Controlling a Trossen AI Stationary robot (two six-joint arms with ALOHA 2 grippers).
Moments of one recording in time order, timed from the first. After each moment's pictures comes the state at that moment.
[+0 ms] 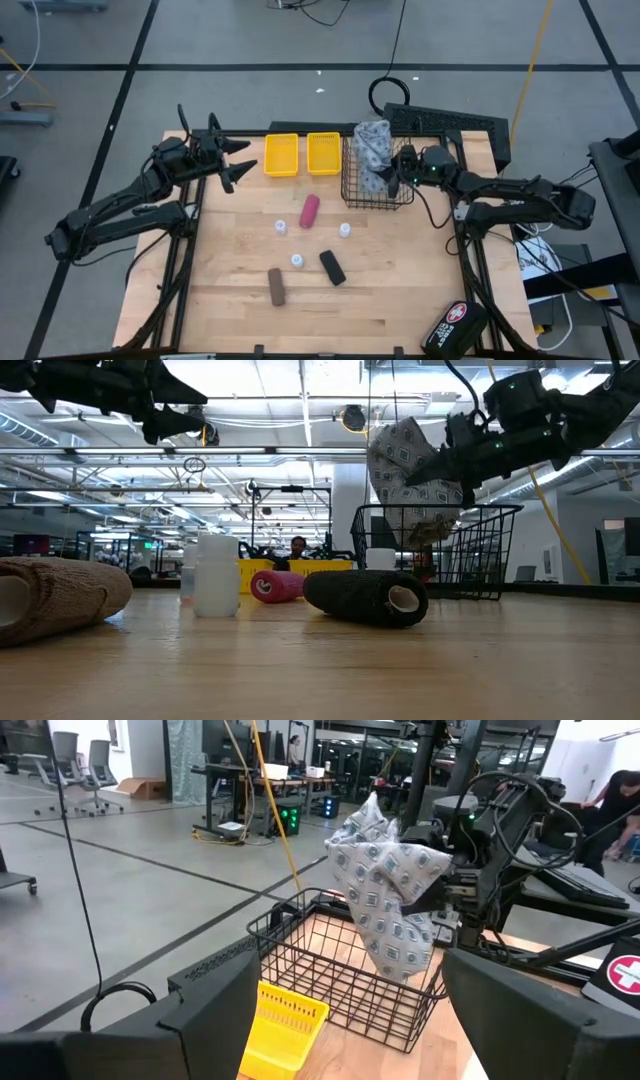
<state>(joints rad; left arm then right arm) 0.61 0.58 0.49 0.07 0.29 -0.11 -0.53 1.05 0.38 0.48 -0.18 0.26</state>
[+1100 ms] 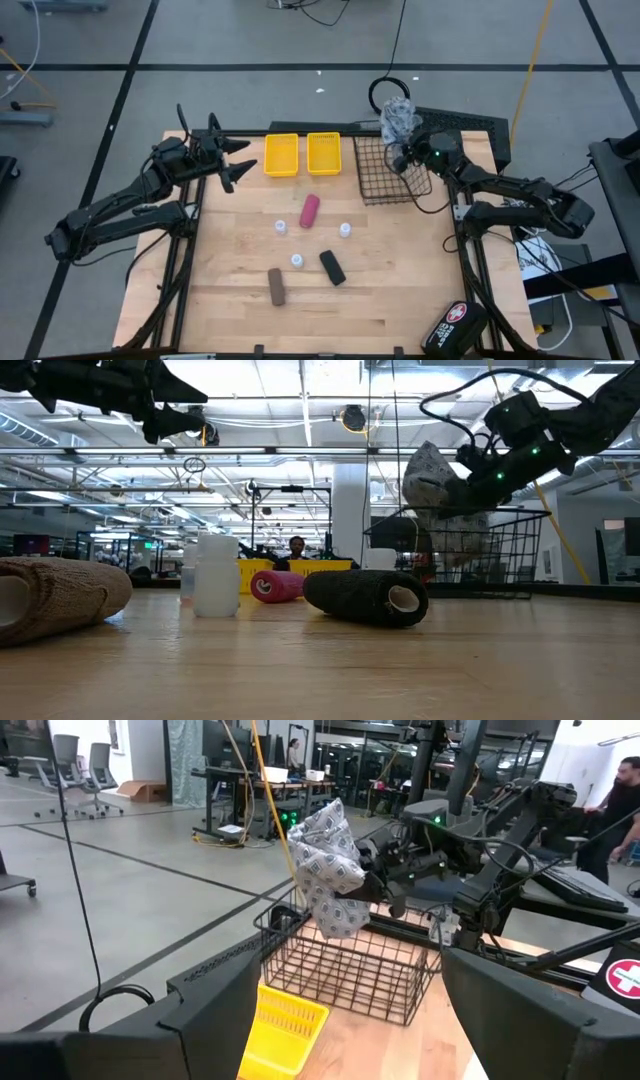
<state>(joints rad) 0.61 0.58 0.49 0.08 0.29 -0.11 -0.76 1.05 0.38 0.37 0.19 -0.14</state>
